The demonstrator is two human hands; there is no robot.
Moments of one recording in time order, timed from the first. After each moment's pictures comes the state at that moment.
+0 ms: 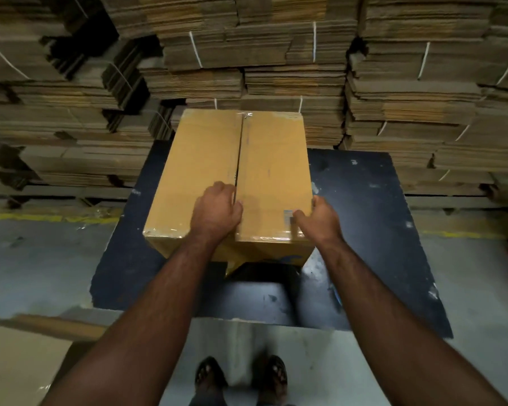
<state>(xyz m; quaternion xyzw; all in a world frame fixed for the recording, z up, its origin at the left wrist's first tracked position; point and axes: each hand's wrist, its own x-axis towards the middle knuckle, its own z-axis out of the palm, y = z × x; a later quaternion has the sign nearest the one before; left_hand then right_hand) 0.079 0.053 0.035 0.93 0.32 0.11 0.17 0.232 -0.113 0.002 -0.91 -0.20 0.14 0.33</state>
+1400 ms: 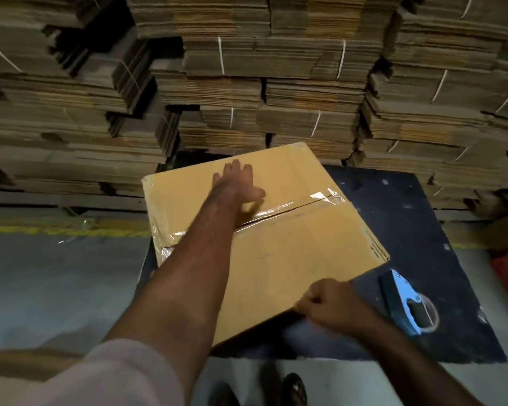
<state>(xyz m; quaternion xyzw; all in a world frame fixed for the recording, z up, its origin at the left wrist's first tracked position) 0.110 0.259 0.031 0.93 0.31 -0.09 0.19 0.071 -0.038 0.055 -0.88 -0.25 0.38 0.13</state>
